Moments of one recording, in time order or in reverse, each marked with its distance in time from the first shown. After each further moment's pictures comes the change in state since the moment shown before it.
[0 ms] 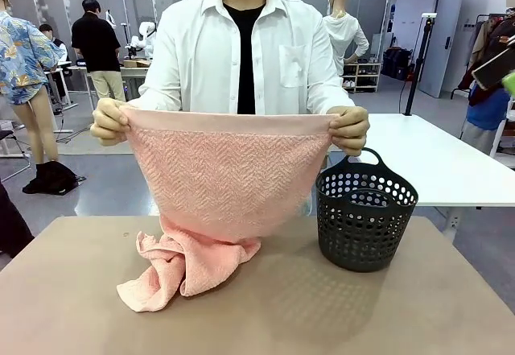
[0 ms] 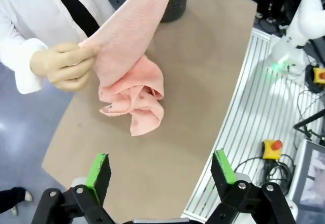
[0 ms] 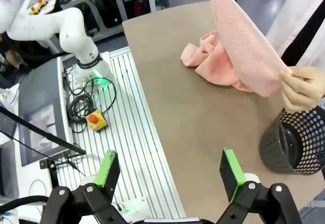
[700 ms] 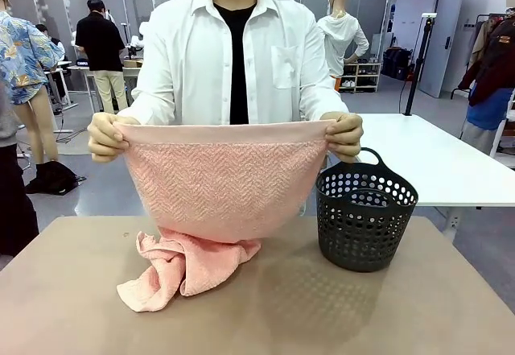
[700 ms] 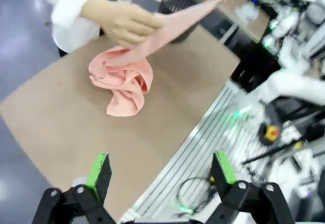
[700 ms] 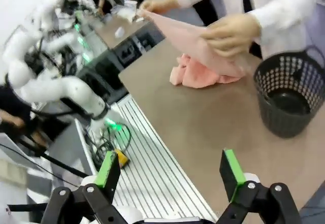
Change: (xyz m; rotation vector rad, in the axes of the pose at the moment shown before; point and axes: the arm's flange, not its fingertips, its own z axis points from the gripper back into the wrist) left arm -0.143 0.075 0.073 -0.141 -0.172 0.460; right arm -0.125 -0.072 0.084 0.023 -0.255 -0.365
